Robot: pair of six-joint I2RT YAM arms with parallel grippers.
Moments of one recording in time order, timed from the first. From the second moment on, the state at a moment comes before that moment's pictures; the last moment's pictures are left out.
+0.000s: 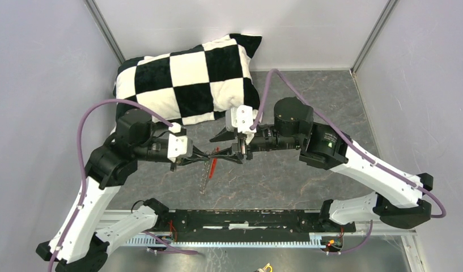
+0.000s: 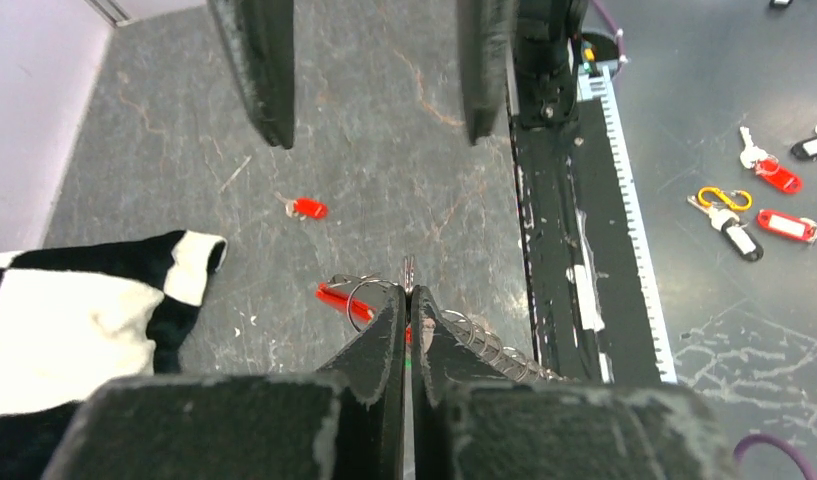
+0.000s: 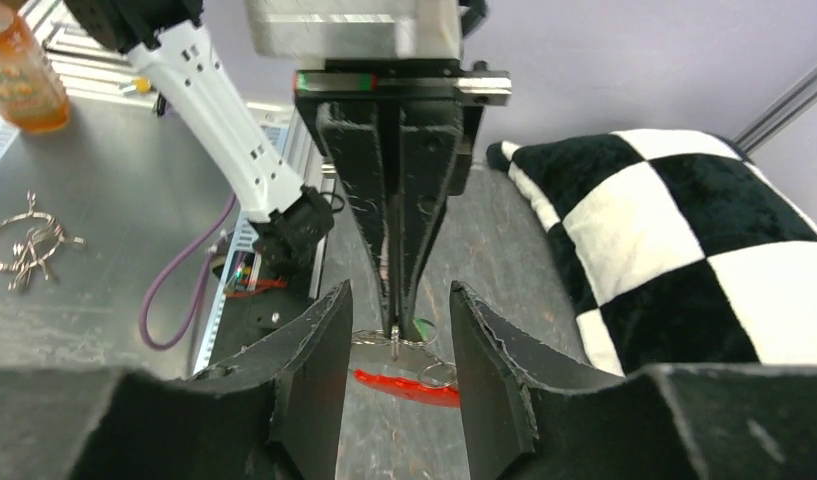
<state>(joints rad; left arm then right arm) -0.56 0.84 1.31 -0.94 0.89 0.61 1.14 1.26 1.56 -0.39 -0.41 -0.22</state>
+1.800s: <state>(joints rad) -0.56 0.85 1.35 -1.02 0.88 0.75 1.14 1.40 1.65 -0.63 -0.42 -0.34</state>
